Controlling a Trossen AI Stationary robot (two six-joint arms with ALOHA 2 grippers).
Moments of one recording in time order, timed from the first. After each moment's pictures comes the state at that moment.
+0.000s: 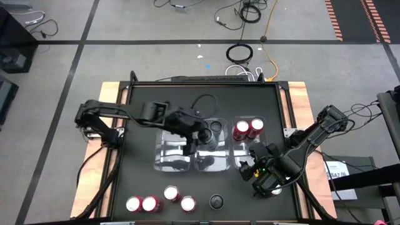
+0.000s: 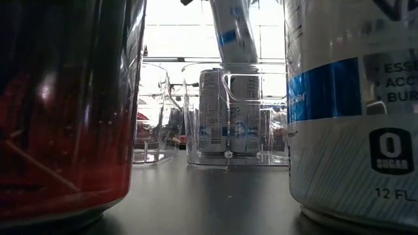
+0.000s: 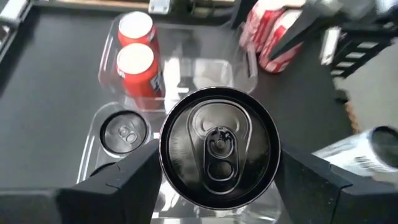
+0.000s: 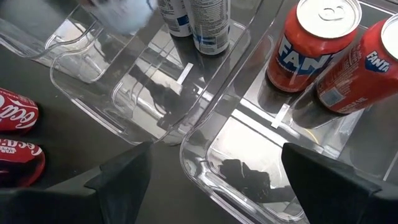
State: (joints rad) left arm -0.11 1.65 1.70 -0.78 -0.01 -0.13; right arm 0.72 1.54 1.38 -1.31 0.59 1.70
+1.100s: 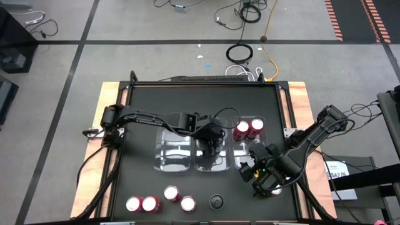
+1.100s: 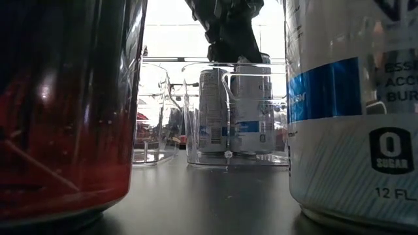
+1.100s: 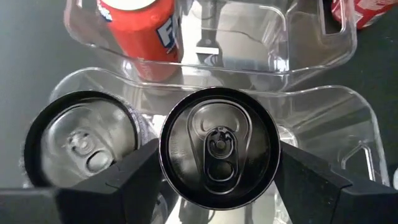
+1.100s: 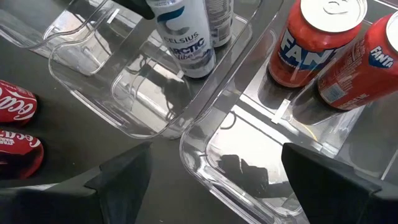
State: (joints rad) left arm -0.05 1.95 1.70 -0.66 -0.04 -0.13; right arm 0.72 1.54 1.38 -1.31 0.57 1.69
